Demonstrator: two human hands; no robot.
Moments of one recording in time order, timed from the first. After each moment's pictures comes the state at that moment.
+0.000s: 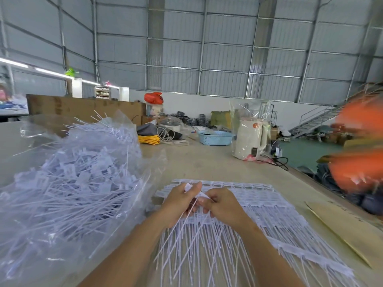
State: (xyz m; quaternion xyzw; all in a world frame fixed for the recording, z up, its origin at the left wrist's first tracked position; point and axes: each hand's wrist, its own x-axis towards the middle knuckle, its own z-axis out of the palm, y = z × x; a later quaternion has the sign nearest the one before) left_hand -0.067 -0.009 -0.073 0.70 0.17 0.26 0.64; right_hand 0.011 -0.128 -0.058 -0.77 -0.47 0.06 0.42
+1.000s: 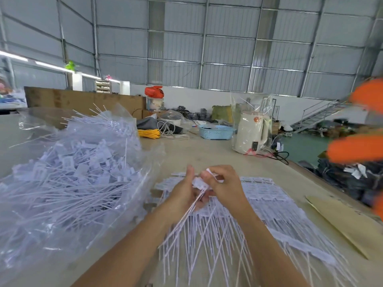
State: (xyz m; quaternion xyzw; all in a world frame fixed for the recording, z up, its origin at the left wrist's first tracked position) left_hand -0.062 -0.028 -0.064 0.57 0.11 0.17 0.80; right_hand -0.003 -0.130 -0.037 -0.70 -0.43 -0.04 0.58
